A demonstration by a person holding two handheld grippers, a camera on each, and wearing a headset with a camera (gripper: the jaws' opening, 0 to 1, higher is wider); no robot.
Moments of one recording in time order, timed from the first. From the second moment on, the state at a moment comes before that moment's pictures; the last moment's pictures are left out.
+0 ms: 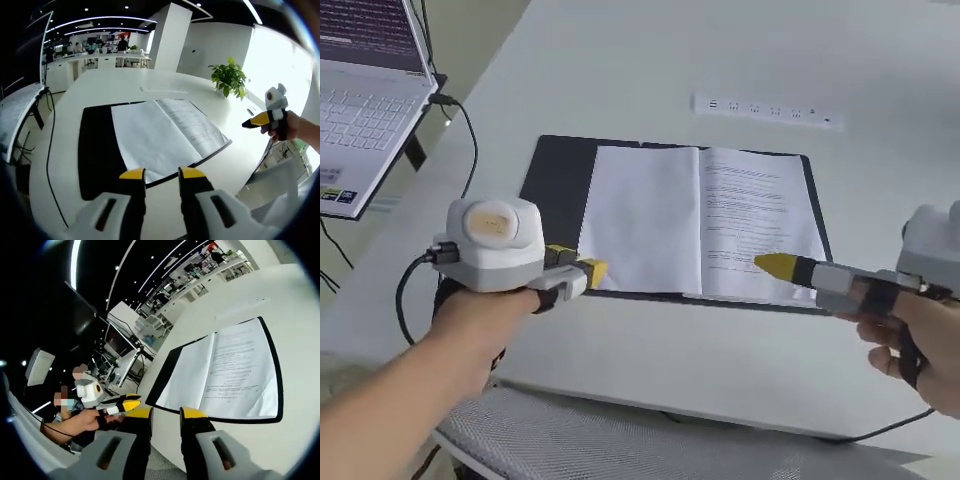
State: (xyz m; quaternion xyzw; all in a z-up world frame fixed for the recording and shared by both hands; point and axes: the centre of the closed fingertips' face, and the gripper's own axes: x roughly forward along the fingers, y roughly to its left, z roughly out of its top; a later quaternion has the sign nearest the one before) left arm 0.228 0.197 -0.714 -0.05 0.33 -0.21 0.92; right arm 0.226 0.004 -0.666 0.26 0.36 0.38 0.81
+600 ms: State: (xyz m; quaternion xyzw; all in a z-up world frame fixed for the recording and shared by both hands) left arm 0.191 0.211 -0.671 -0.09 0.34 -0.19 0.92; right arm 0.205 -0.045 -0.624 0.23 0.32 0.34 0.85
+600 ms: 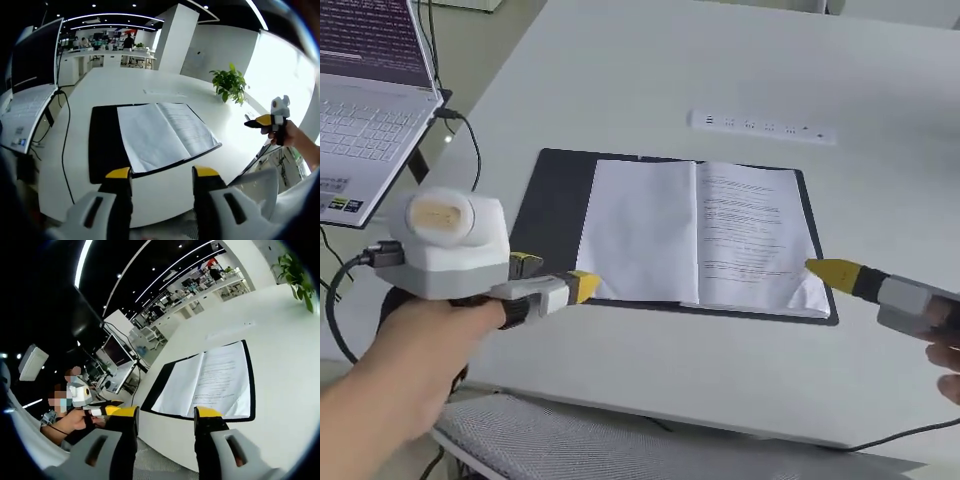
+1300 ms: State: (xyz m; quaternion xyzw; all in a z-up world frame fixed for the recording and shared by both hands) left arm 0.166 0.224 -0.642 -0.07 0.35 -0.19 0.91; right arm 0.186 -0.076 -0.605 0.19 0.31 0.32 0.88
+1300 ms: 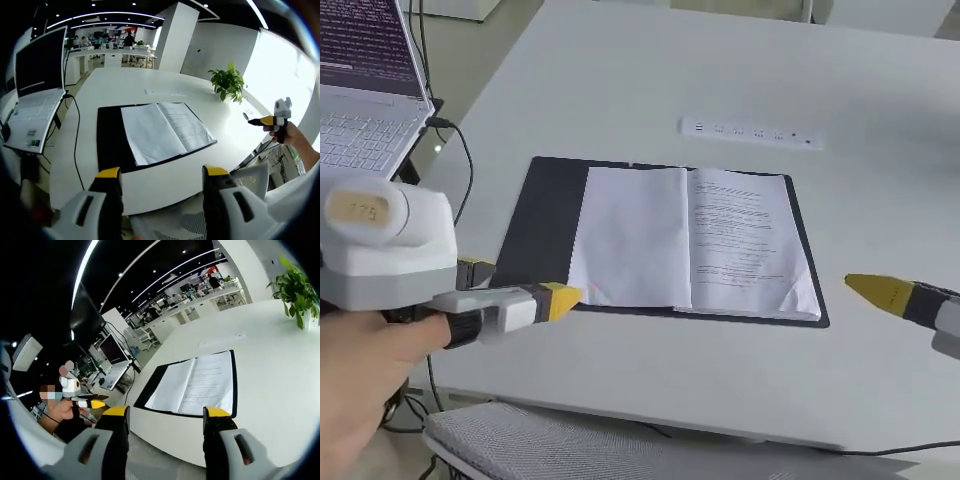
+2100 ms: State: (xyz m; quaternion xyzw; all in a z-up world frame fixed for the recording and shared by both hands) left arm 0.167 0.221 -0.655 -0.06 0.39 -0.19 0.90; right arm 0.183 -0.088 -0.623 0.19 0.33 0.30 0.88
